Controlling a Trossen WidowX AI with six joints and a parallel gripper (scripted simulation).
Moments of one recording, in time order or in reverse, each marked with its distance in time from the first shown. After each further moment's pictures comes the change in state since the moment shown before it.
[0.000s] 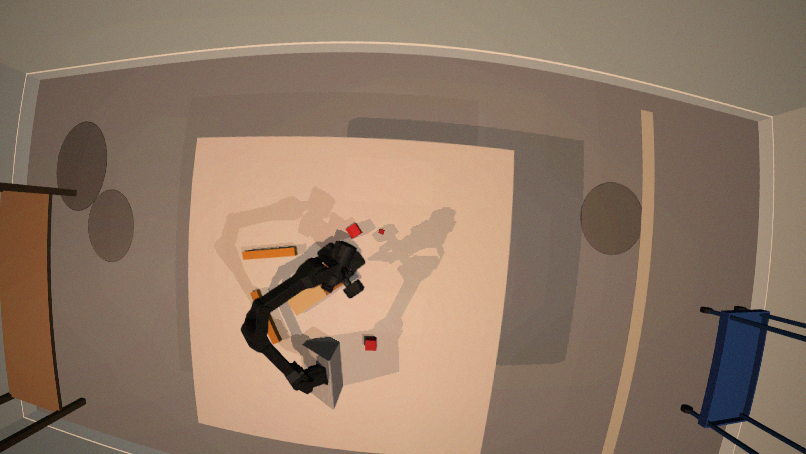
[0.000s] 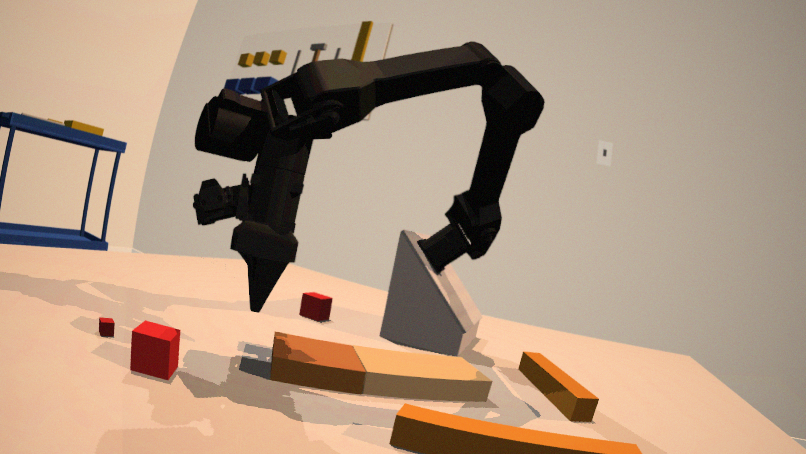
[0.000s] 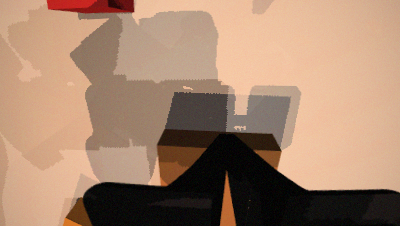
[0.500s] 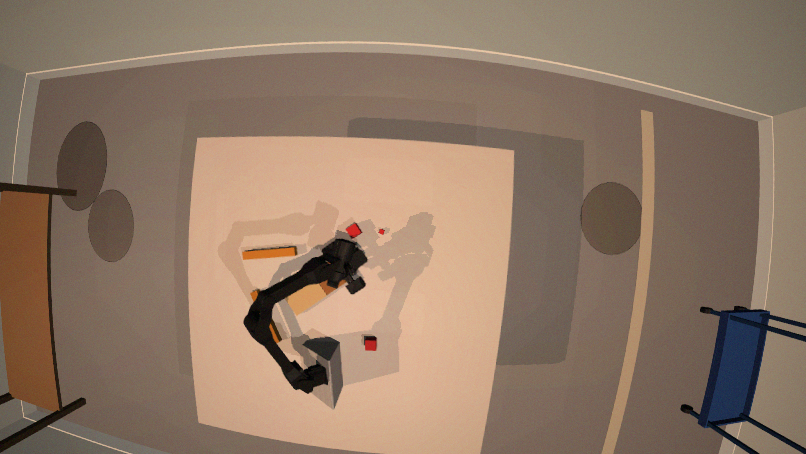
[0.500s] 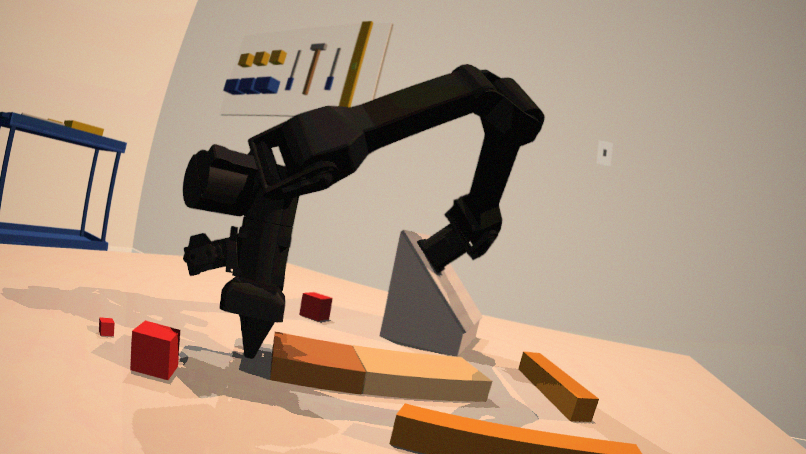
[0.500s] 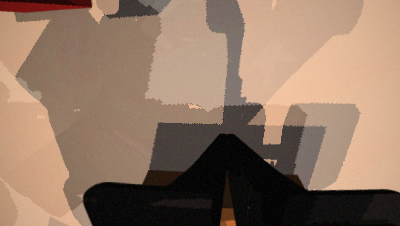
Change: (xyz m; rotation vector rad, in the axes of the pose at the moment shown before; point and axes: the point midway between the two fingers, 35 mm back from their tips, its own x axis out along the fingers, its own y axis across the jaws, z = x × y) arm 0.056 0.002 0.000 0.020 0.005 -0.001
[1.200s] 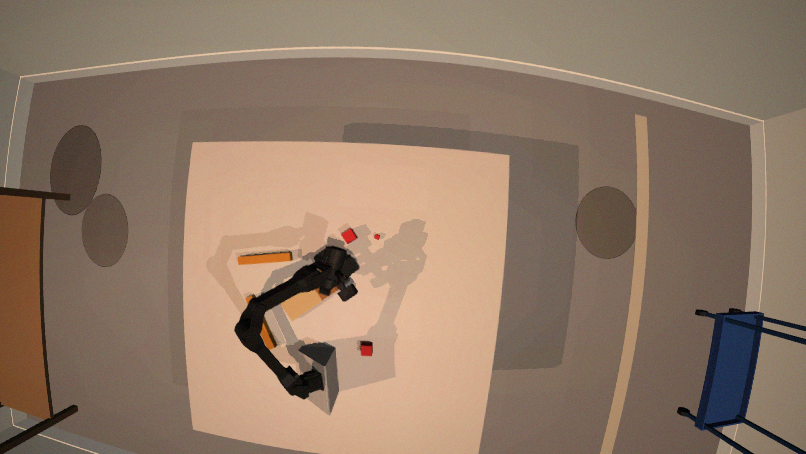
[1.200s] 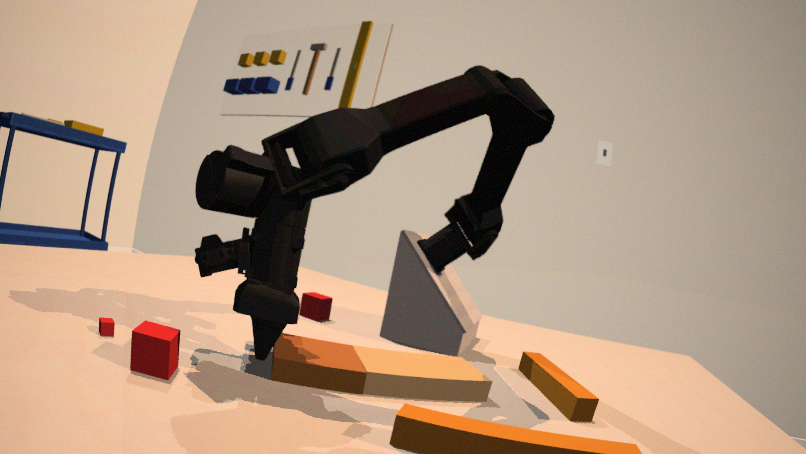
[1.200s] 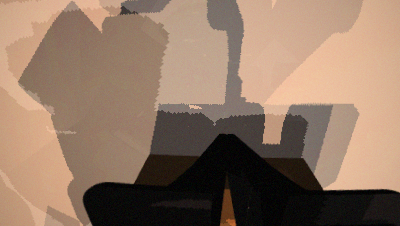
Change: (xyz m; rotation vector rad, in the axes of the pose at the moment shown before) arm -0.001 0.001 -0.013 0.003 -0.004 0.003
